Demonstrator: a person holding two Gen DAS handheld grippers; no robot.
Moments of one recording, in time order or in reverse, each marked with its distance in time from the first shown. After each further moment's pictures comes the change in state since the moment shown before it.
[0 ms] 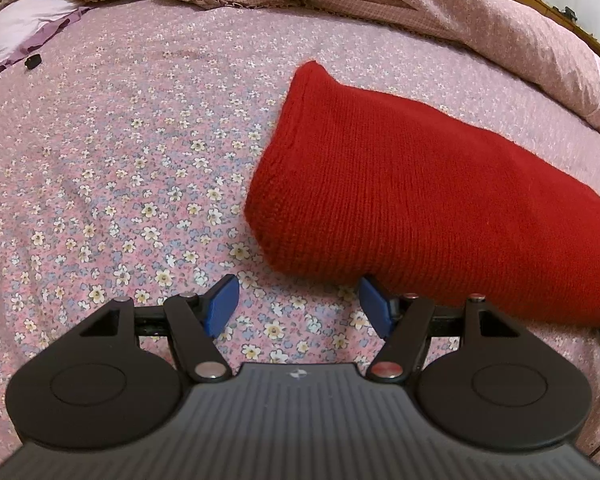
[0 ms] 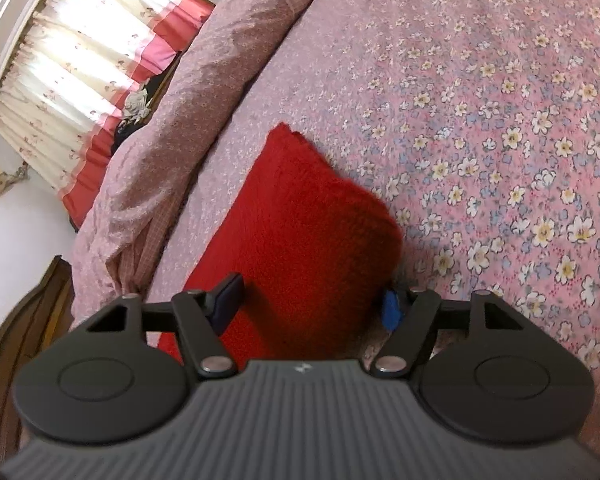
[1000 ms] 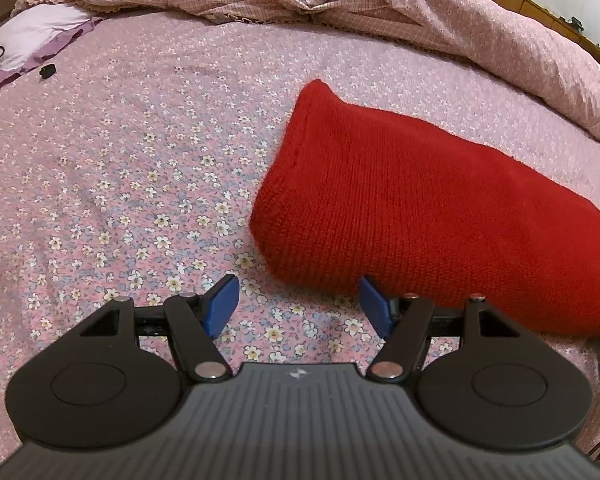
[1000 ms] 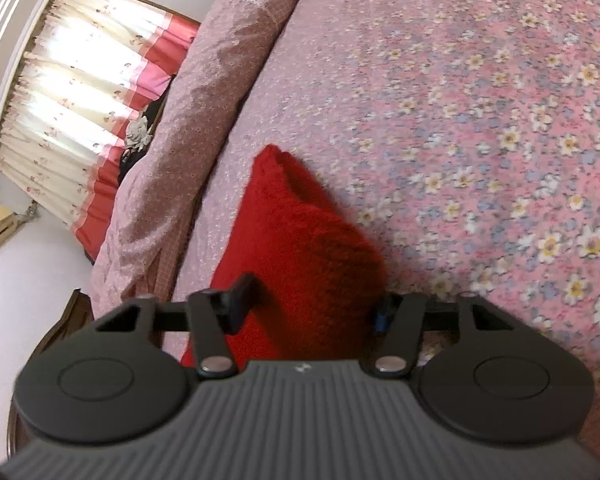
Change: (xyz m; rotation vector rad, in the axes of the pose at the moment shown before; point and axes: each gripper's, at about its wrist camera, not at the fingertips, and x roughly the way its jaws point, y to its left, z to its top) left arm -0.015 -0.010 0.000 -0.008 -0.039 0.033; right arm 0.013 -0.012 0.016 0.132 -0.022 0.048
